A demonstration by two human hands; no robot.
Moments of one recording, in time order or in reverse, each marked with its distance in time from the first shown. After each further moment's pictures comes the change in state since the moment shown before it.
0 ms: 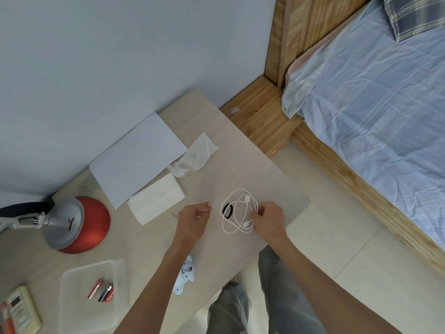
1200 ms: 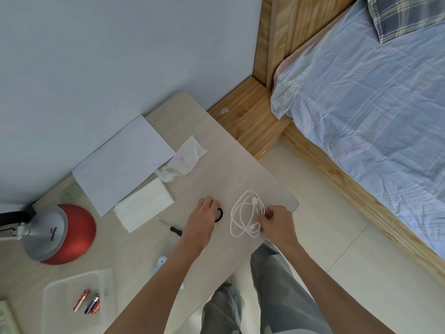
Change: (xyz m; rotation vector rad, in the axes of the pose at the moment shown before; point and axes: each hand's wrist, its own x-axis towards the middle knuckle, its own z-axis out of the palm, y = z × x) left_hand 0.012 0.013 0.041 0.671 -0.118 0.548; right_hand -0.001 0.025 -0.042 -0.005 0.005 -0.028
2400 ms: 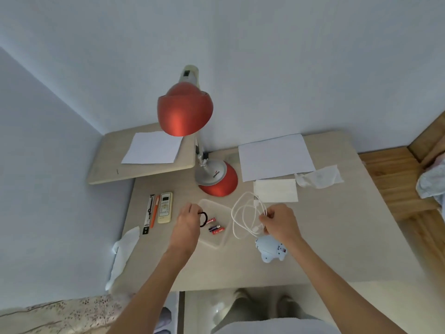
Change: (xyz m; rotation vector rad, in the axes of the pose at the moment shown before) left_hand -0.342 -0.112 -0.125 -0.021 0.563 -0.863; right_hand -0.161 -0.210 0.130 -0.154 -0.432 -0.557
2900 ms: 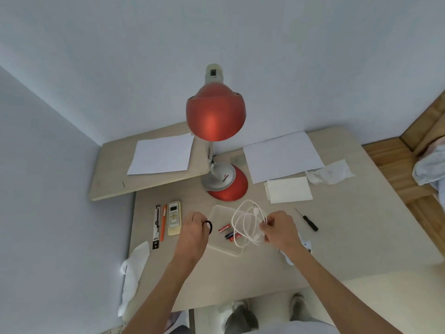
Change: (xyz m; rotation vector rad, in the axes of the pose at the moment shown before) left_hand 0.017 -0.057 -0.008 -0.213 -0.054 0.088; right_hand -0.002 -0.029 0.075 -0.031 0.059 0.114
